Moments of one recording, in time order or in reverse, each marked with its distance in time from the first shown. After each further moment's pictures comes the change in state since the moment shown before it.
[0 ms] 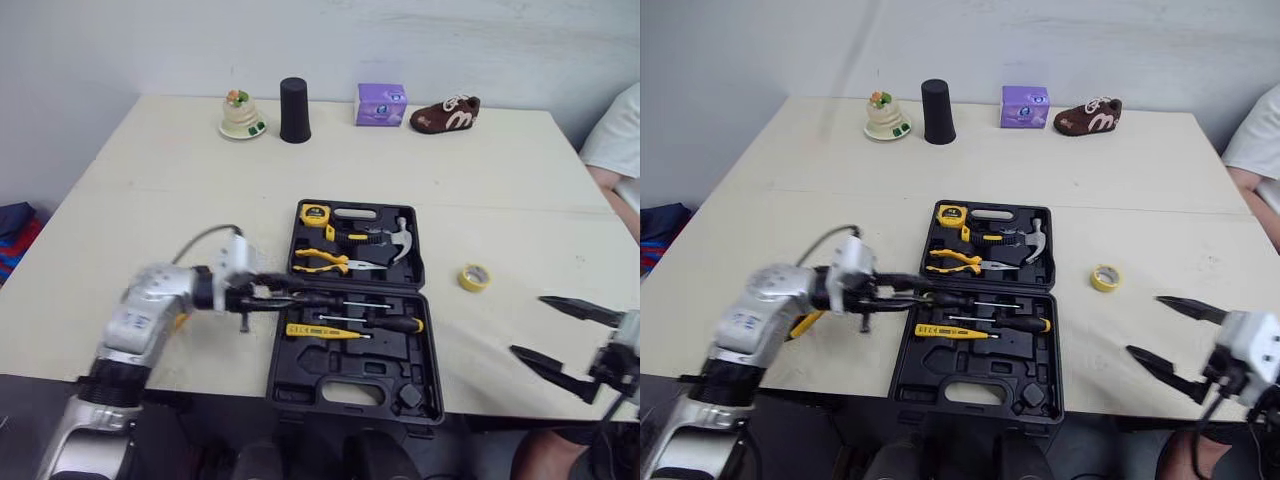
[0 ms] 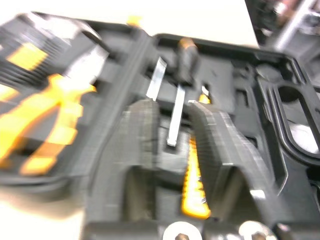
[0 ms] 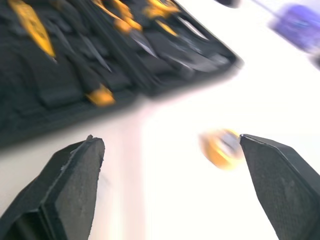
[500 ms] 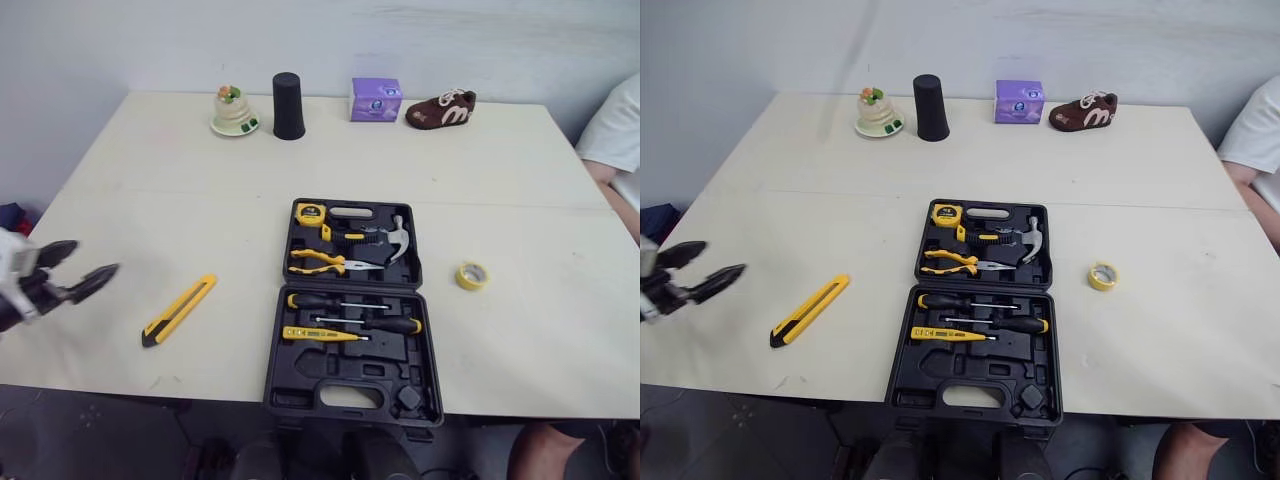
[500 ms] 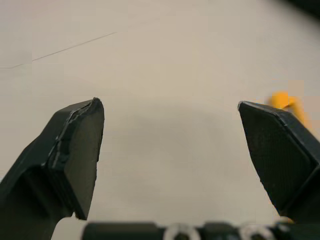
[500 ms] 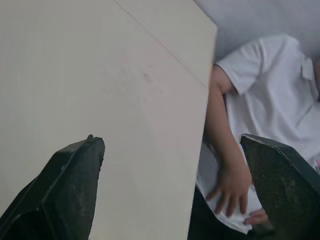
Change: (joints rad) left arm 0.262 0.298 0.530 0.486 0.064 -0.168 0.211; right arm -0.035 -0.120 -0.239 0.784 -0.172 -0.465 -0.151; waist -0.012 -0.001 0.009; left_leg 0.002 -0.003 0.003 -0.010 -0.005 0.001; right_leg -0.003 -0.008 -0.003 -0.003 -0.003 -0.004
